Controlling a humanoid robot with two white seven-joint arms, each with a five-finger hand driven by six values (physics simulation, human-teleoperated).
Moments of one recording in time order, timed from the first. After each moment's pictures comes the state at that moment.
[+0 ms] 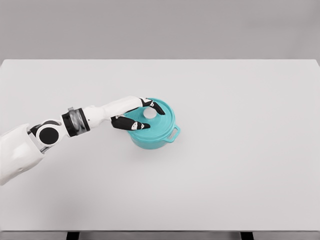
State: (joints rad) left arm -0.72 0.62 -1.06 -1.36 0.15 -0.48 -0.20; right arm 0.01 0.00 0.12 0.11 0.07 -0.28 0.37
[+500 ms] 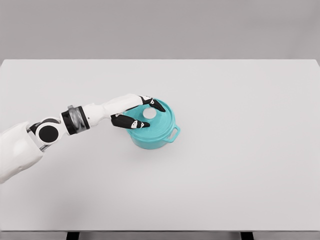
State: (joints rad) left arm -0.73 0.62 -1.05 -1.36 0.14 -0.49 -0.20; right arm 0.01 0.00 0.12 0.11 0.07 -0.28 0.37
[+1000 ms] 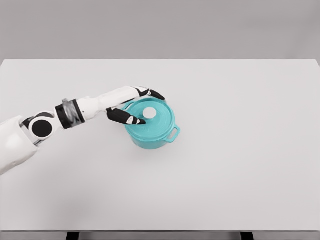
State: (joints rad) left arm -0.76 0.68 -1.04 -1.41 0.17 -0.49 -0.20; right arm 0.01 0.00 0.12 0.11 0.07 -0.28 0.37
